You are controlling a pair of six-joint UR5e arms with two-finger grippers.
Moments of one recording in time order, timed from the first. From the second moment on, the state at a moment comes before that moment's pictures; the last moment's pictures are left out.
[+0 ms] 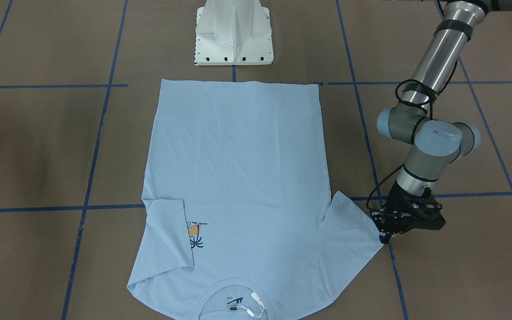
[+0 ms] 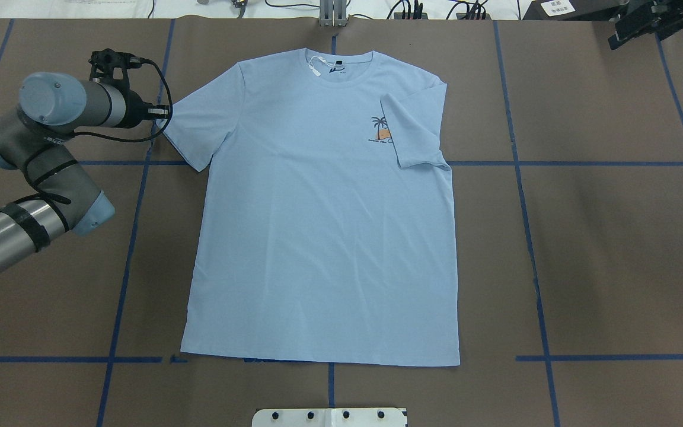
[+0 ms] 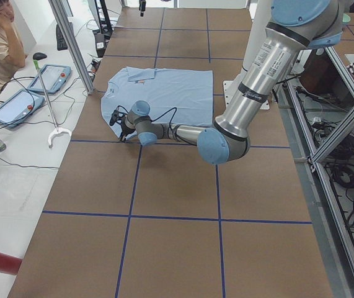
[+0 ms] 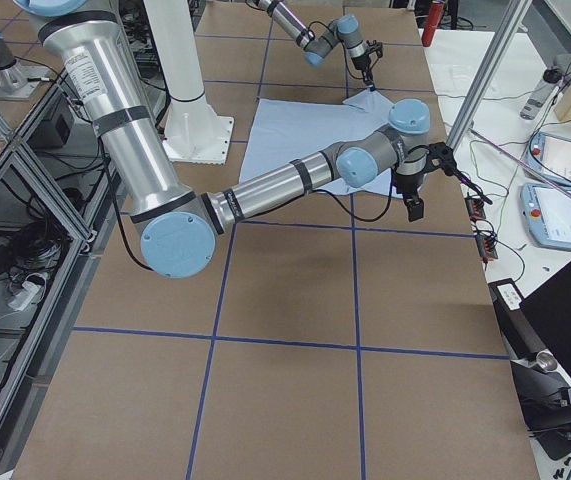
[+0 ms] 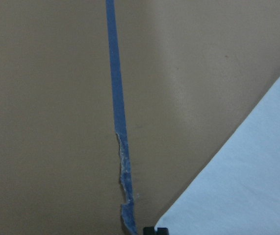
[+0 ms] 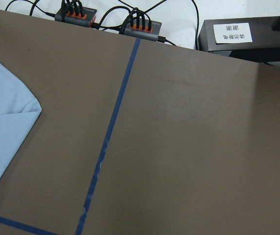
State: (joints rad) left arm -0.87 -2.11 -1.08 -2.55 -1.77 -0.95; right arm 1.30 -1.16 1.57 -1.37 2.26 0.37
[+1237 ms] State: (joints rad) left arm -0.74 -2.40 -1.12 -2.11 -1.68 -1.11; right arm 1.29 -1.16 1.57 -1.37 2.25 0.38
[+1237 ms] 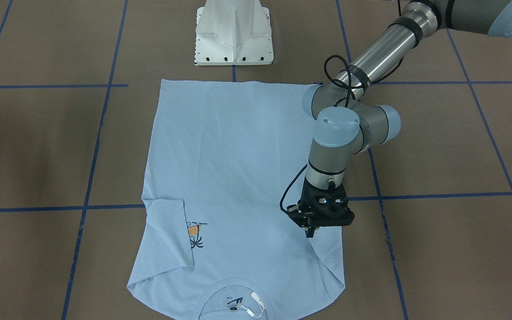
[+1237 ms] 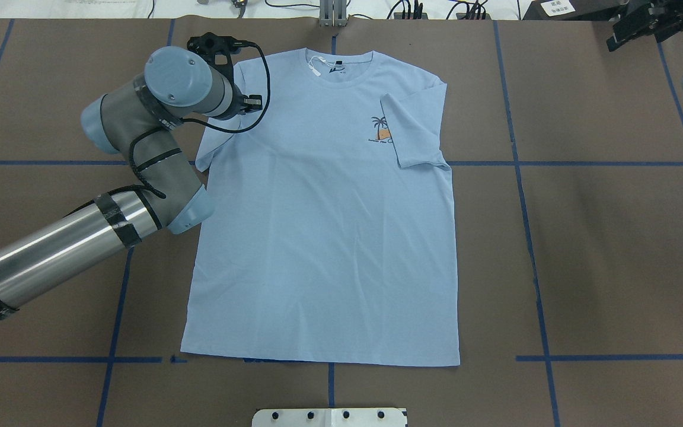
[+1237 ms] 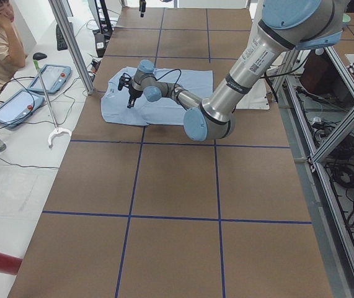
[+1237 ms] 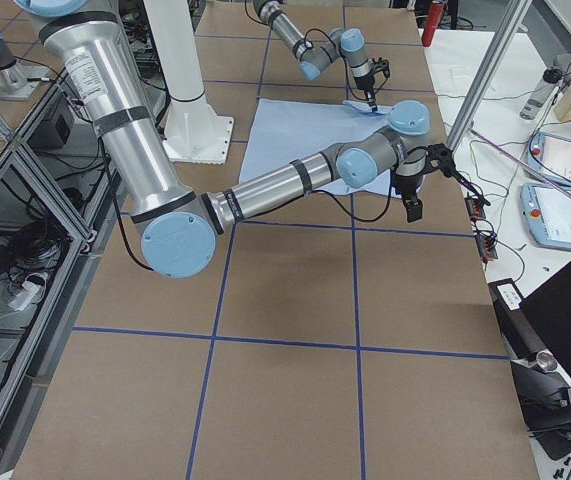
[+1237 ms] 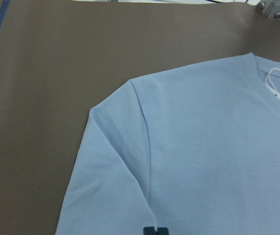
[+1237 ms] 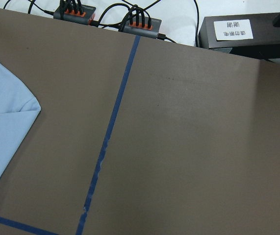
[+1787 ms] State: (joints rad) left arm -0.72 -2.46 -1.04 -2.12 -1.67 -1.13; right arm 1.29 -1.16 1.57 -1.37 2.25 0.38
